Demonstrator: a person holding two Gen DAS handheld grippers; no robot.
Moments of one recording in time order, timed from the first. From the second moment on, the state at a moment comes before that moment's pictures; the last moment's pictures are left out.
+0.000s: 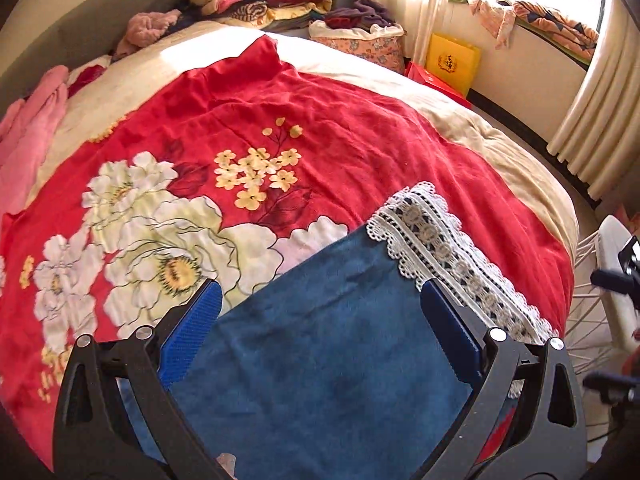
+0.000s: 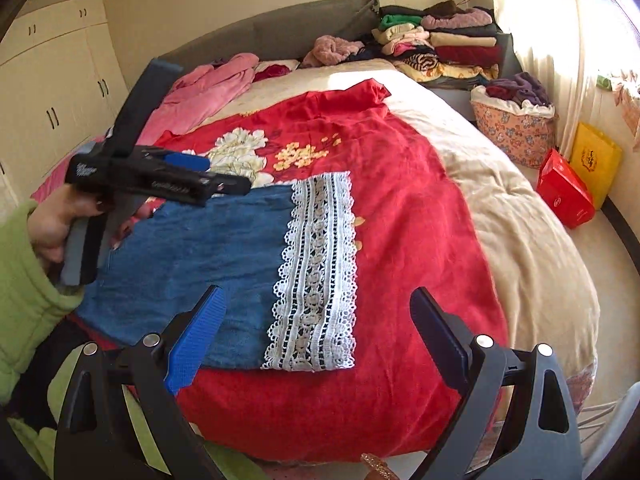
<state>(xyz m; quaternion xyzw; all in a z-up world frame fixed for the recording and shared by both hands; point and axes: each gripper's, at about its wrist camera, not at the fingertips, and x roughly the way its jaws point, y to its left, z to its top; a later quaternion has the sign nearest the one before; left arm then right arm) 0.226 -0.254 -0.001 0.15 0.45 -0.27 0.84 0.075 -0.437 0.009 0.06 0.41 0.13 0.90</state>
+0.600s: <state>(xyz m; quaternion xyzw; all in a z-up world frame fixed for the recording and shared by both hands) 0.253 -0.272 -0.058 0.13 0.46 -0.31 0.82 0.111 -0.428 -0.053 0.11 0.46 0.13 0.87</state>
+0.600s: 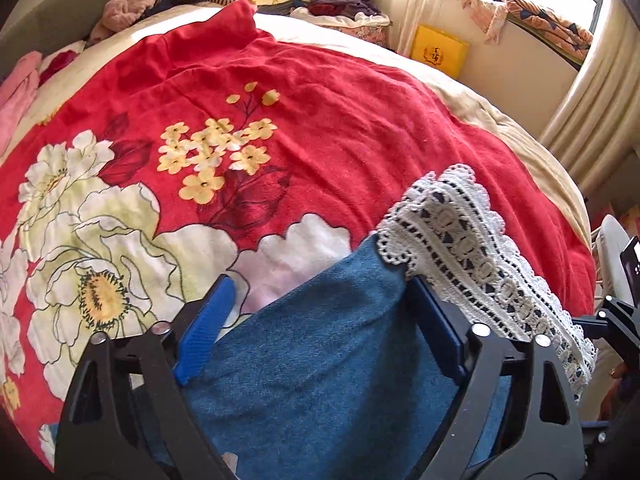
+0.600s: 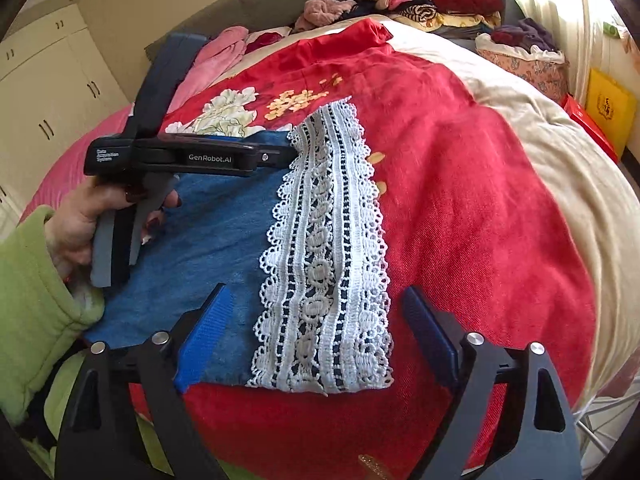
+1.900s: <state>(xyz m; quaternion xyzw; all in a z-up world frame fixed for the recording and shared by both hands) 0.189 0.018 -0.015 -0.14 0.45 -0.20 0.86 0.089 -0.173 0.004 -0.07 0.42 0.39 0.82</state>
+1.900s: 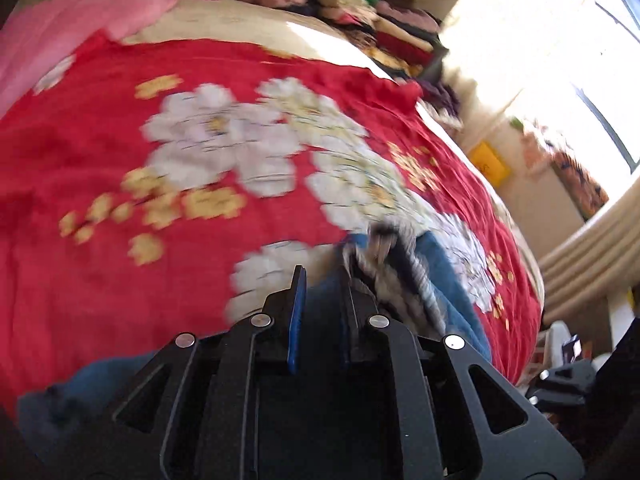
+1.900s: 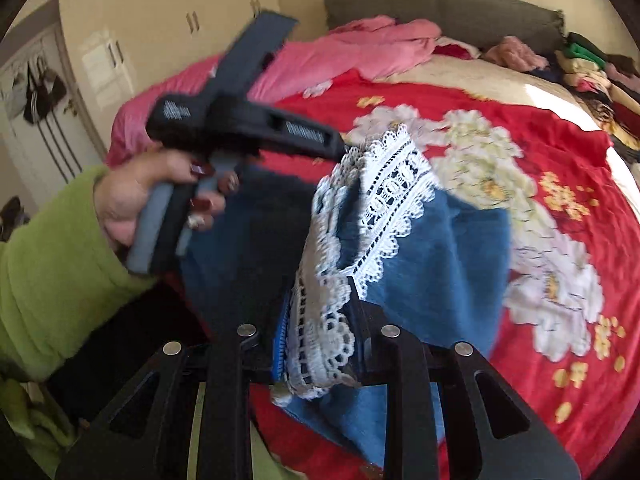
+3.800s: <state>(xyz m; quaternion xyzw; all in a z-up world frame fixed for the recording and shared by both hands) 0.129 0.007 0.021 -0.06 0.40 -0.14 0.90 0.075 -0.220 0.010 -0.06 0.39 0.38 0.84</state>
